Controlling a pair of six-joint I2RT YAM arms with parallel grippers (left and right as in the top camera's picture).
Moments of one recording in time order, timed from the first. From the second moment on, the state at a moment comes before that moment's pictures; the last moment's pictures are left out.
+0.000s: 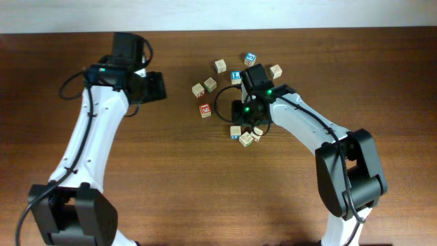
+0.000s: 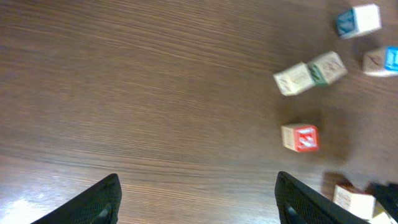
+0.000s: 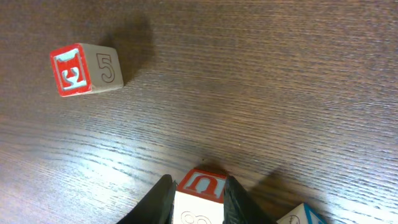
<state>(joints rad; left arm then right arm) -0.11 1.75 1.60 -0.98 -0.05 -0.30 0.41 2.00 1.42 -0.62 -0.22 0.40</state>
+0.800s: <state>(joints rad) -0.04 1.75 1.60 -0.98 -0.06 -0.30 0.48 2.04 1.42 -0.73 -0.21 0.48</state>
